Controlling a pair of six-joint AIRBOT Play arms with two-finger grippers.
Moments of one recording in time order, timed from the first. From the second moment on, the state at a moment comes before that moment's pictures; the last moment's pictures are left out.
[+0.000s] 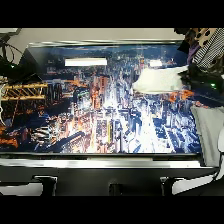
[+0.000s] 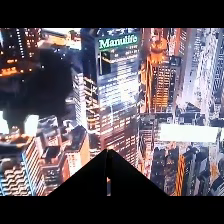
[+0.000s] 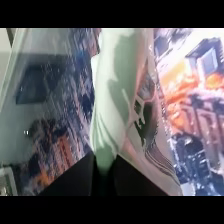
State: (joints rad) left arm 0.12 -1.53 1.89 1.24 -1.54 -1.67; right arm -0.44 -1.74 1.62 -0.59 0.95 1.55
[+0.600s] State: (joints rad) left arm 0.12 -1.53 1.89 1.24 -1.54 -1.66; right arm -0.64 -1.58 1.63 -1.10 0.96 2.06
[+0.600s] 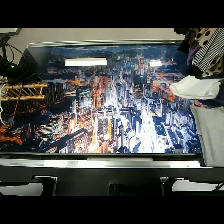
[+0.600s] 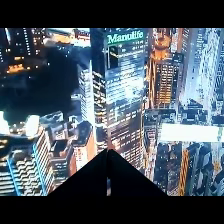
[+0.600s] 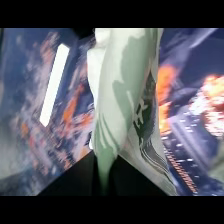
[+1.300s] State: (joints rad) left arm 0.12 -1.53 1.89 1.24 -1.57 -1.65; right arm -0.65 -1.40 1.63 -1.54 1.23 2.38
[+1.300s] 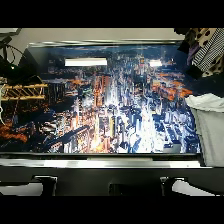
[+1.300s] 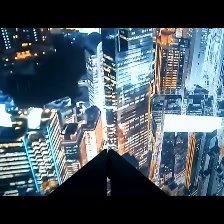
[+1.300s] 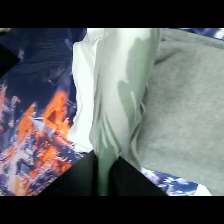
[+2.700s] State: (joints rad) left arm 0.12 -1.53 1.89 1.24 -1.58 -1.62; right arm -0.65 -1.32 1.18 -2.10 1.47 2.21
